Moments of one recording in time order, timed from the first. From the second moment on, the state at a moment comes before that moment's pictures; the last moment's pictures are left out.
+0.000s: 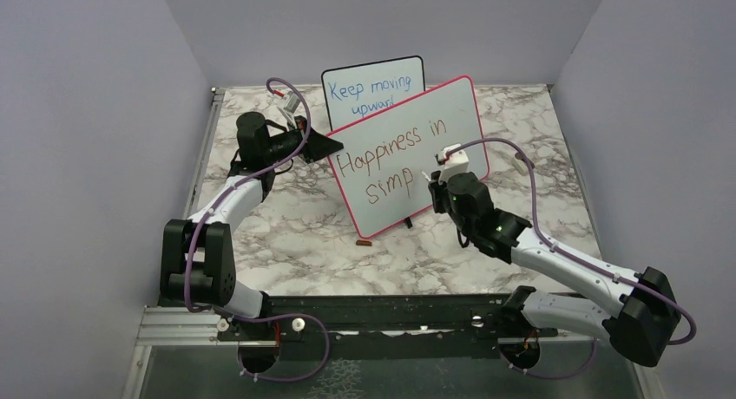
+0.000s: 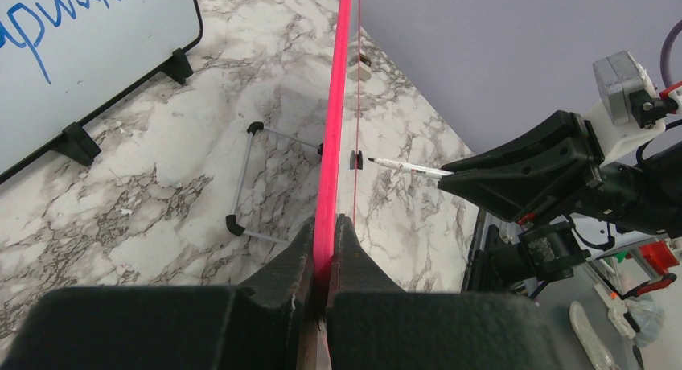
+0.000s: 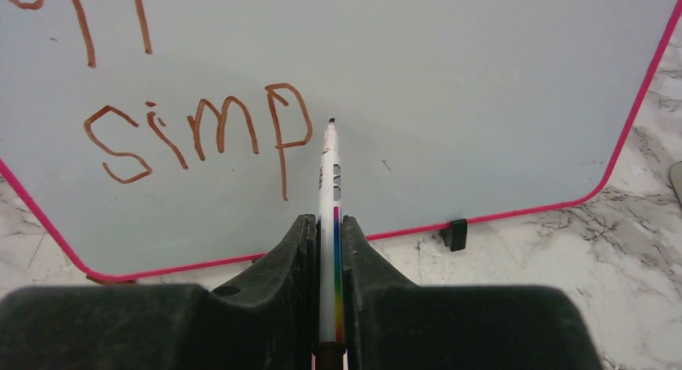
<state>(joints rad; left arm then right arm) -0.10 1.48 0.90 0.47 0.98 -0.53 0.80 1.07 0.70 -0.04 0.46 0.14</state>
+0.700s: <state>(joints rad) -0.10 1.48 0.91 0.44 0.98 -0.51 0.76 1.06 0.70 0.03 0.46 0.09</state>
